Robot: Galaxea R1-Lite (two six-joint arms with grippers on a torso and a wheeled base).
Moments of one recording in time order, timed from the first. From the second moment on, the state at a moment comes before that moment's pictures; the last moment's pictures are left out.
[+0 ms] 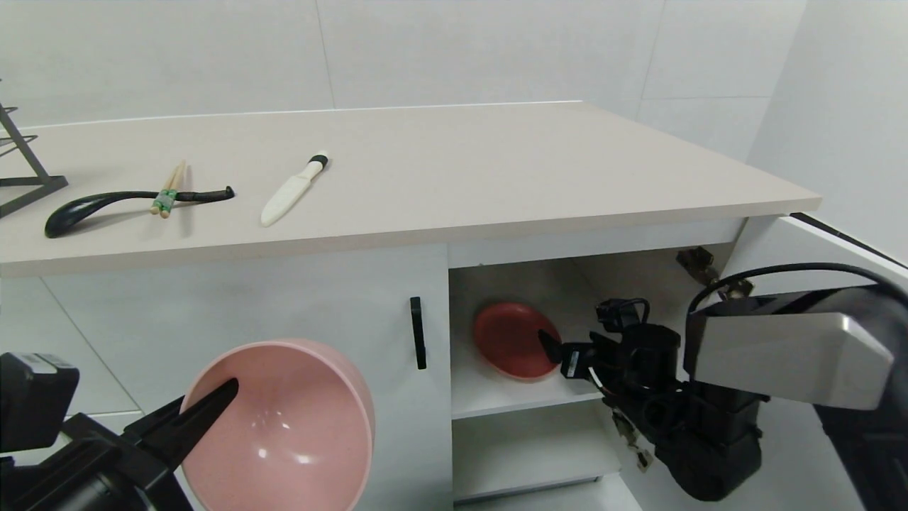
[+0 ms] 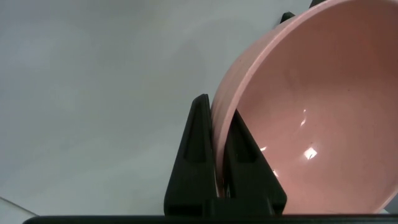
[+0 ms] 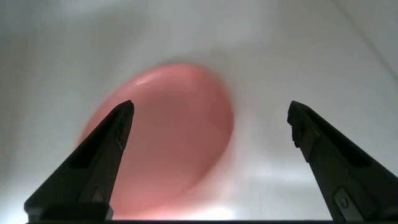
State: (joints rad) left arm -0.63 1.08 -0.02 -0.94 0.24 -0.09; right arm 0.45 2.46 -0.58 -1.57 -0.16 0.29
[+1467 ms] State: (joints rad) left arm -0.65 1.10 -0.12 -0.93 -0.05 0.15; right arm 0.81 1.71 0.00 -1.57 -0.21 0.13
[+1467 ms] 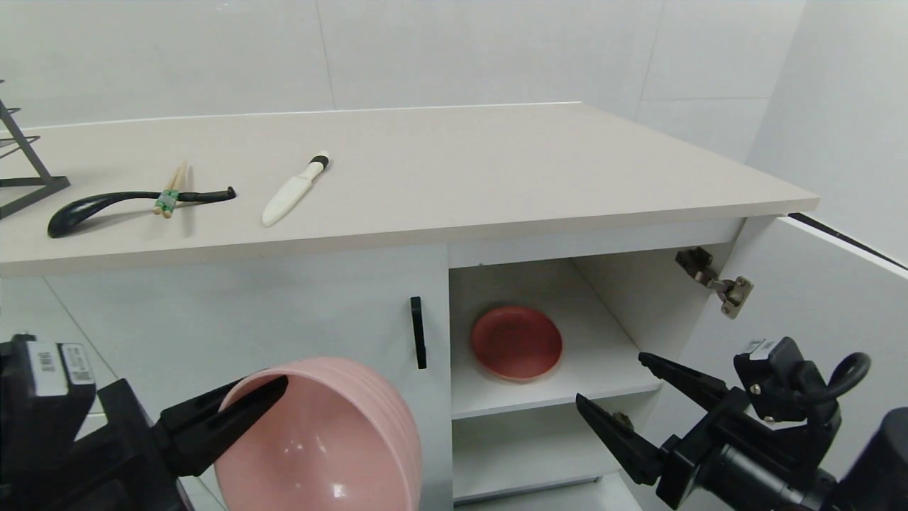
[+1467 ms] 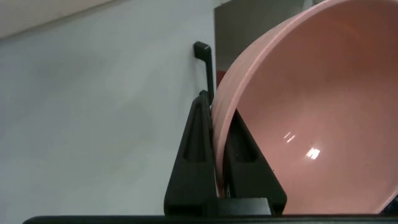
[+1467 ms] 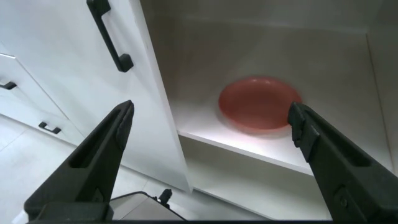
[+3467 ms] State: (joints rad) left arm -0.92 2.09 -0.57 -1.57 0.30 0.34; right arm 0.77 1.71 -0.01 -1.57 -0.21 0.13
